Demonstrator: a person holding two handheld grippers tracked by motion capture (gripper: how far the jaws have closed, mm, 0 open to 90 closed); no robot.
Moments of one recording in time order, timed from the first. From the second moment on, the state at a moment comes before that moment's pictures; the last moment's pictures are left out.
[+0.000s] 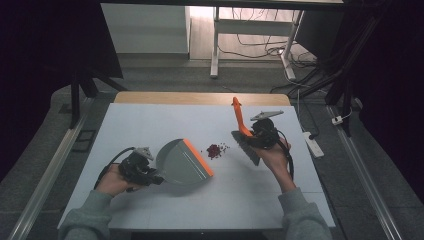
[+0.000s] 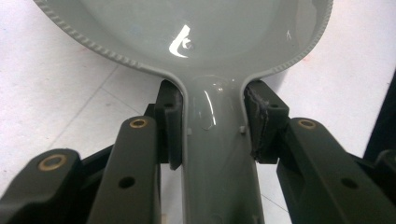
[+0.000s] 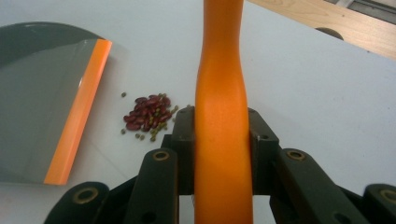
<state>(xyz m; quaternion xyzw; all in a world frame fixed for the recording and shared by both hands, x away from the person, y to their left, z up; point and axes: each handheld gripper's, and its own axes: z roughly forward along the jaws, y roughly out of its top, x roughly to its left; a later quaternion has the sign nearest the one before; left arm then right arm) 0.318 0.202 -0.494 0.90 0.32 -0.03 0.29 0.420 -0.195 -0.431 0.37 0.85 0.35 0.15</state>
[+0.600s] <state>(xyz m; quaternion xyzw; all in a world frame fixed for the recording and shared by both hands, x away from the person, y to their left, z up) 0.319 0.194 -0.495 0.91 0.32 -0.03 0.27 0.454 -0.171 -0.449 0.40 0.84 0.33 0.16</state>
